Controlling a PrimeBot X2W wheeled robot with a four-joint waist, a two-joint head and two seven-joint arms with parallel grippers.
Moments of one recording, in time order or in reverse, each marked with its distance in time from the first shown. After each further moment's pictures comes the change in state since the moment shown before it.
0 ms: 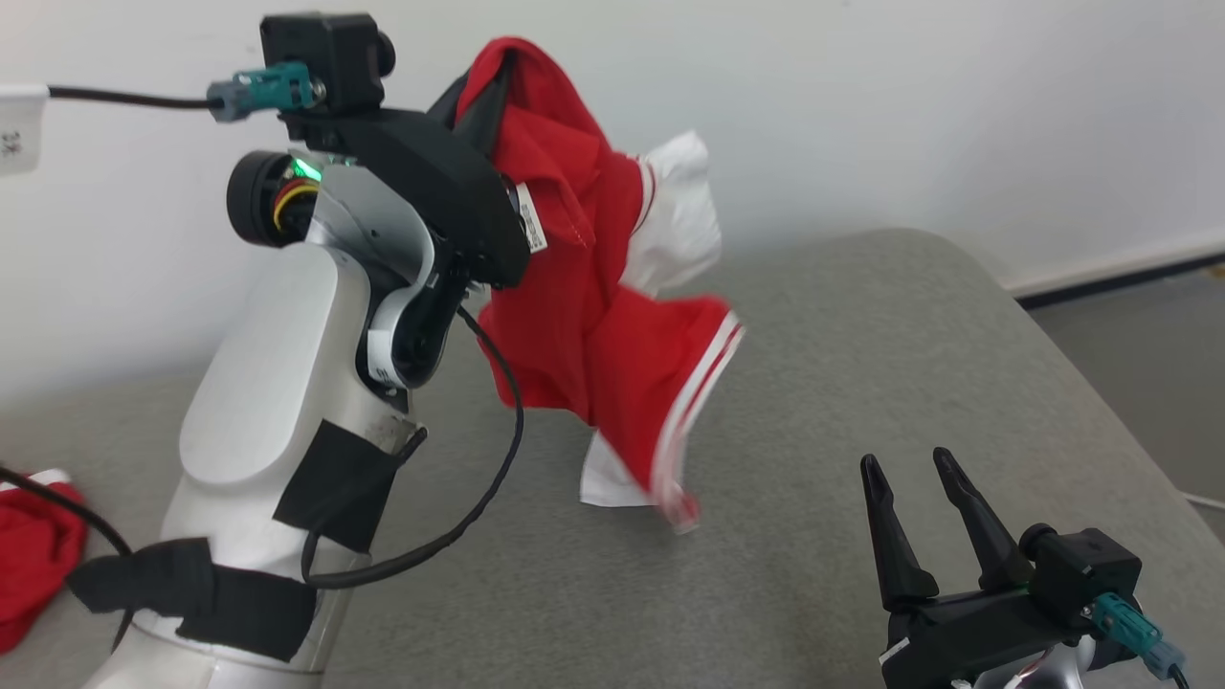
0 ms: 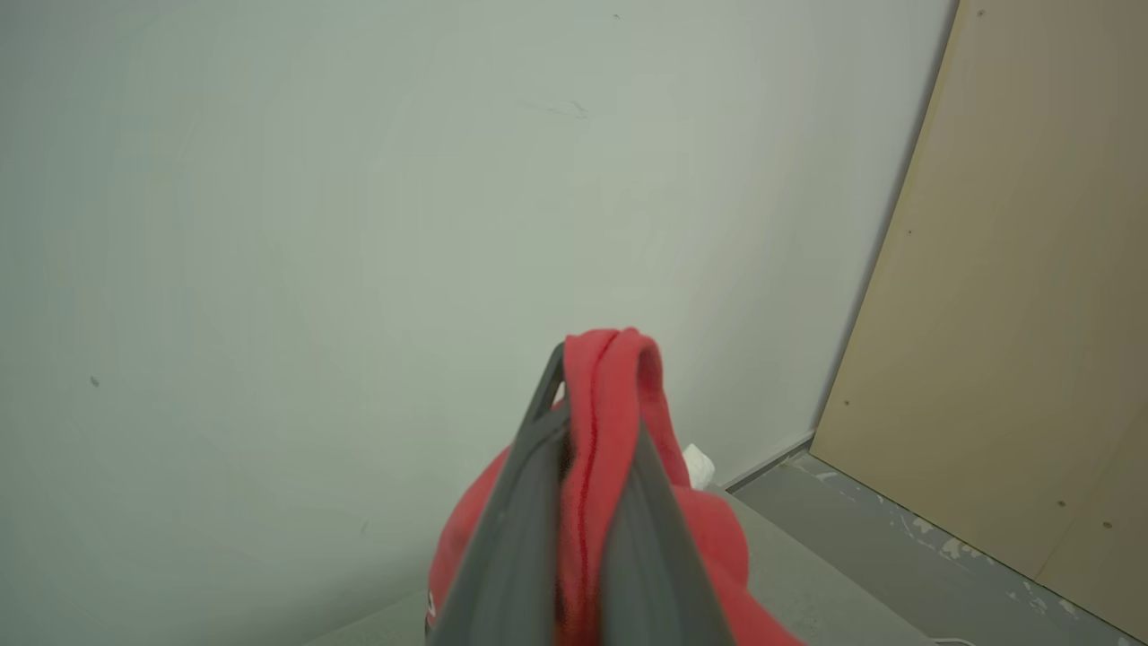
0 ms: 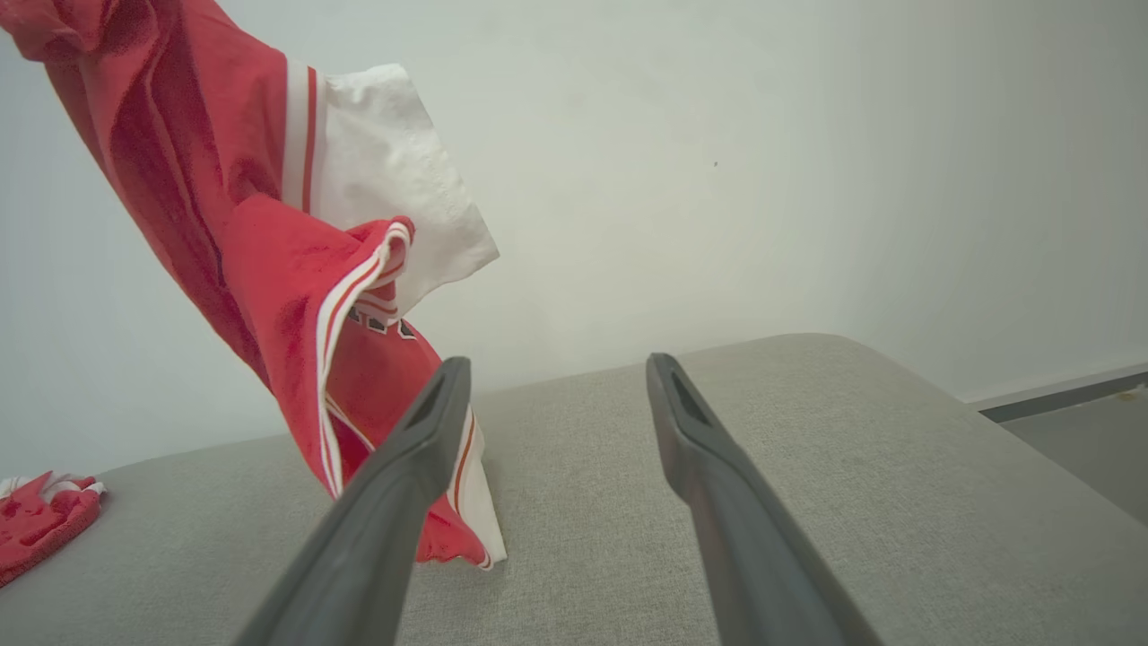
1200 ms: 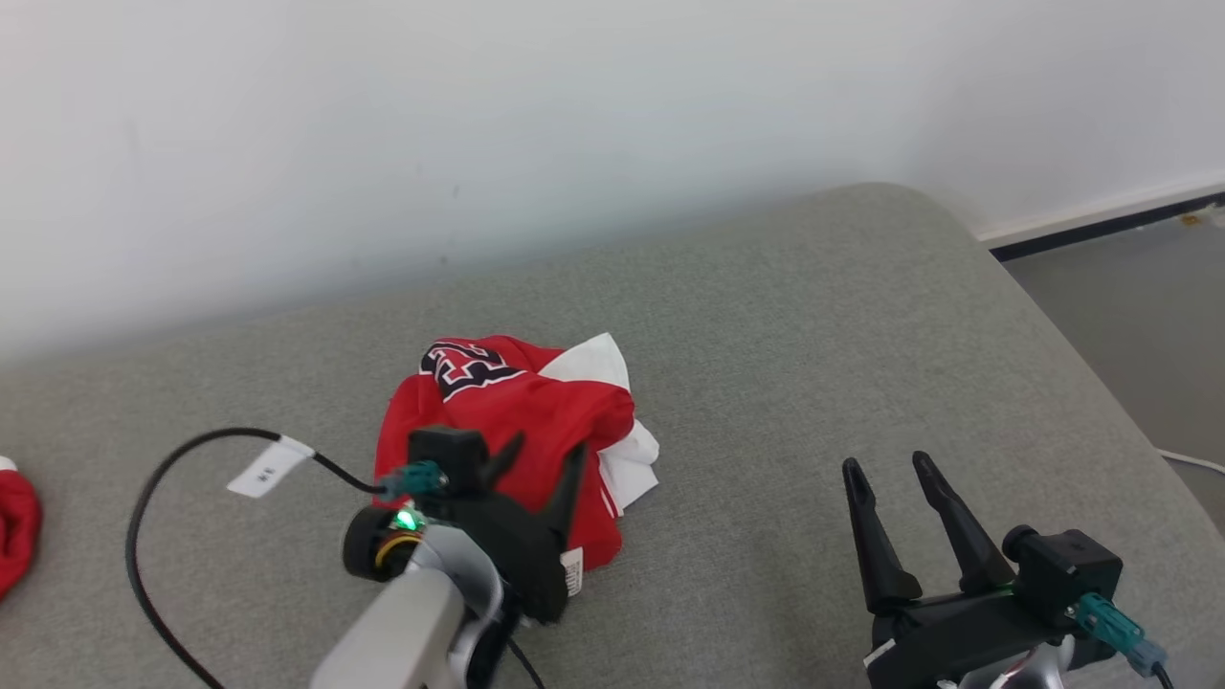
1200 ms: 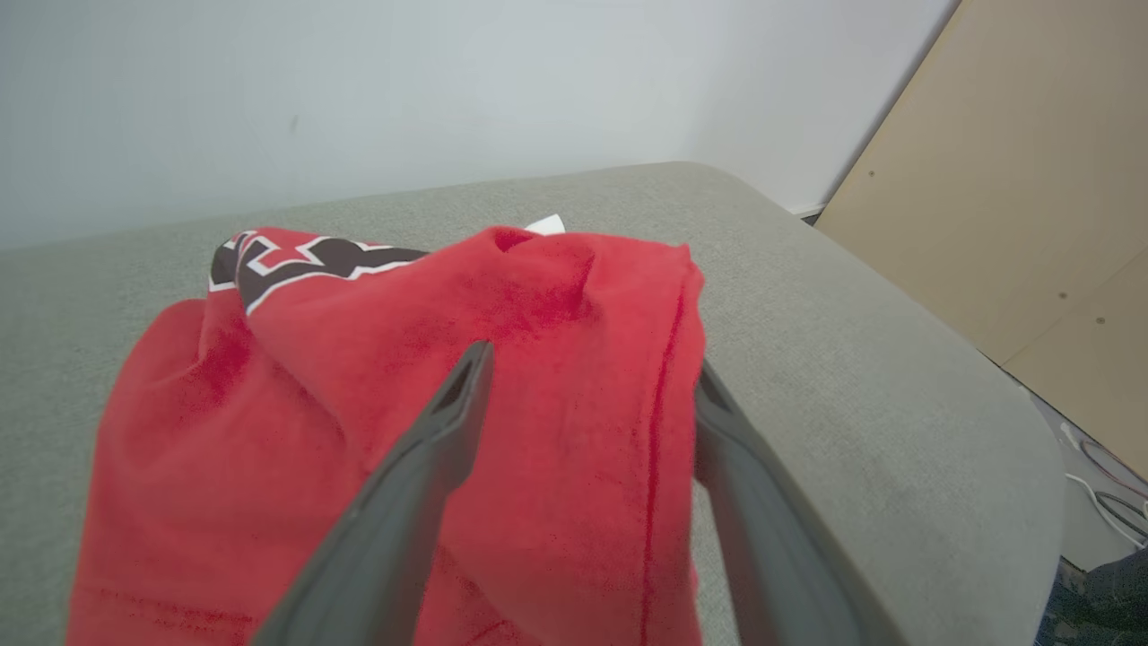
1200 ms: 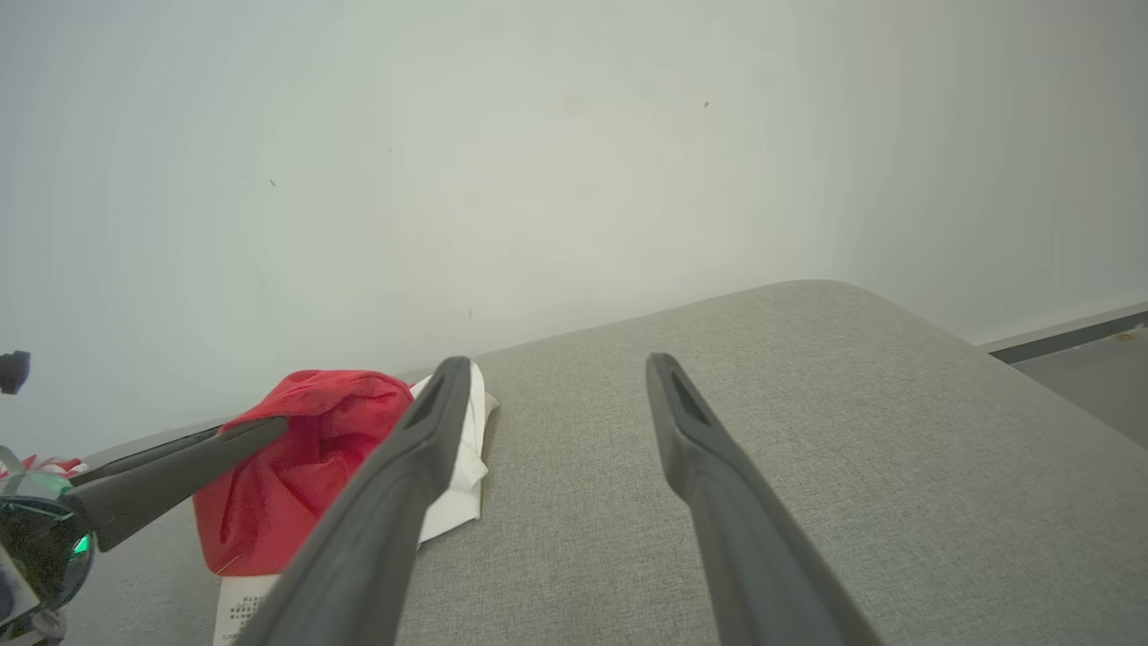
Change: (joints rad) left arm 0.346 -0.019 -0.242 0.365 -0.050 -0.067 -0.352; right arm -0.015 0.000 0.038 0.044 0.037 0.000 -0.025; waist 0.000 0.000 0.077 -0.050
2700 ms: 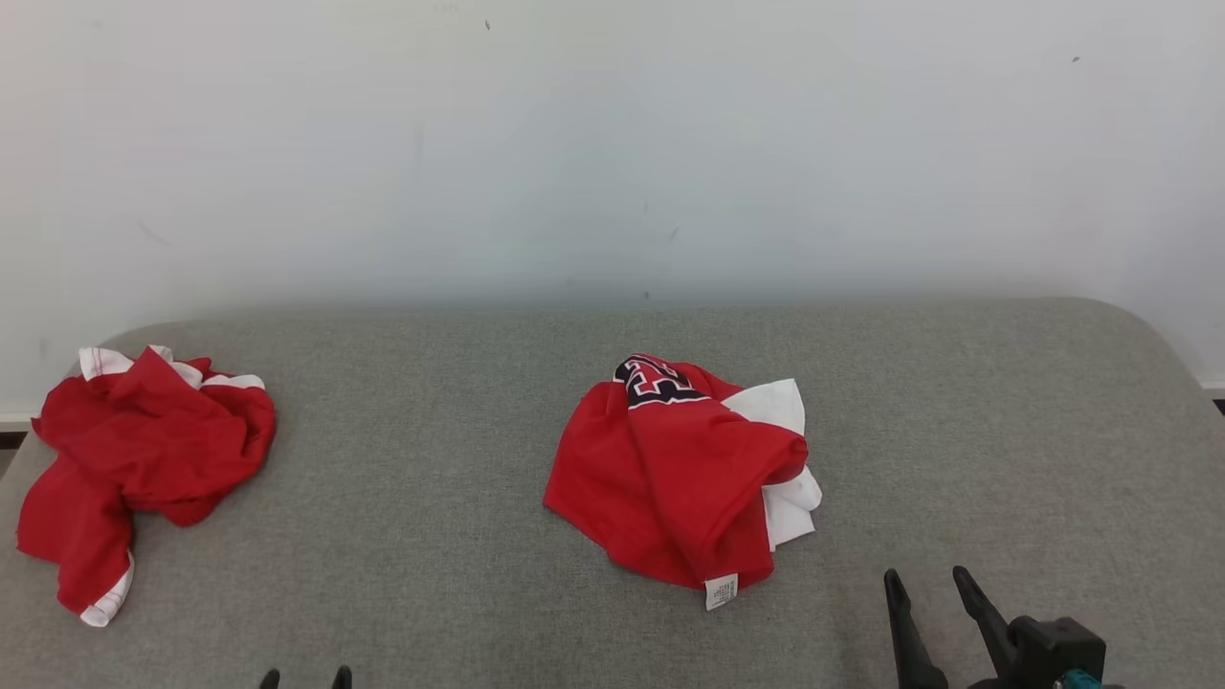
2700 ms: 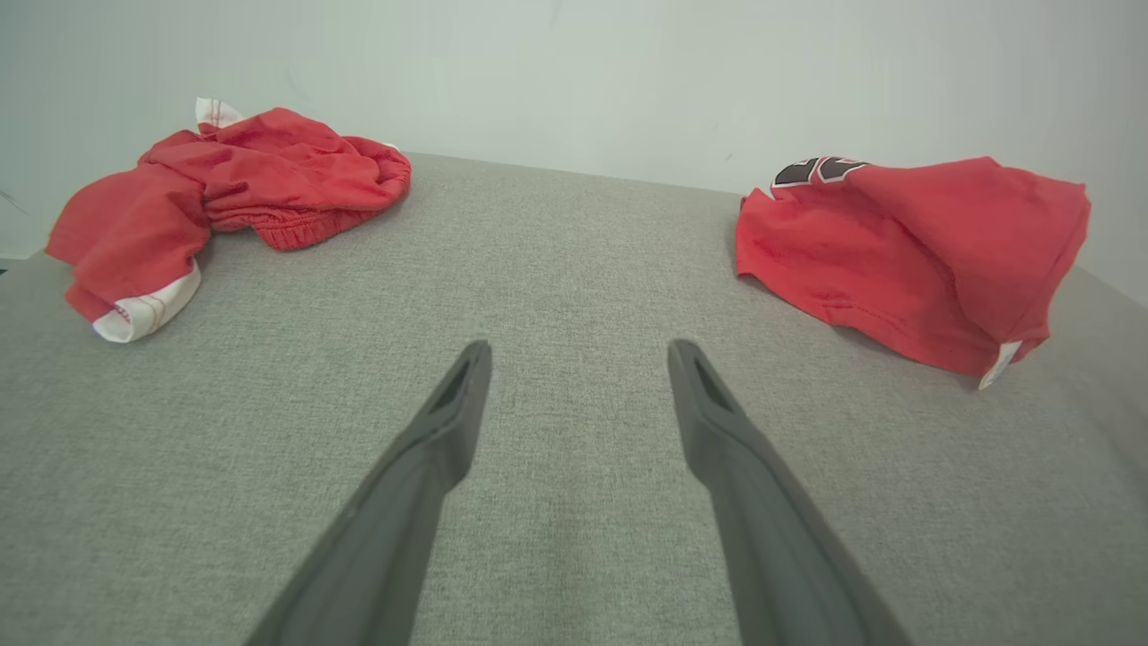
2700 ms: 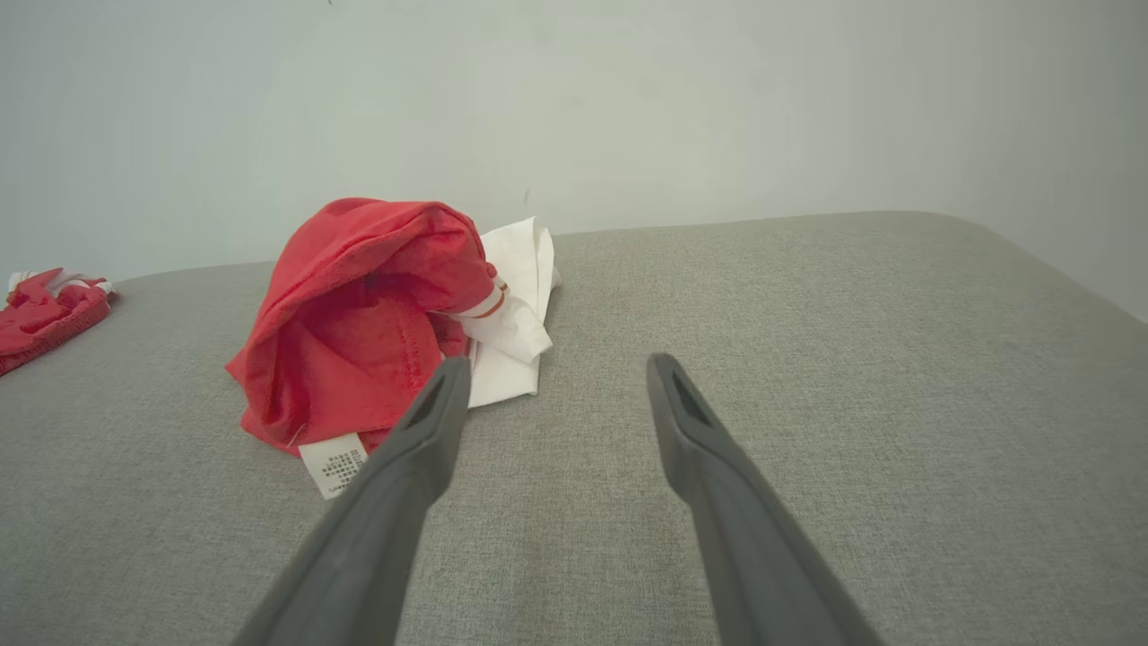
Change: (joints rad) left arm 0.763 0.202 0.427 -0.612 0.232 0.003 -0.106; right arm 0.062 0.000 -0.098 0.267 -0.122 0.000 -0.099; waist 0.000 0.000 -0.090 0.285
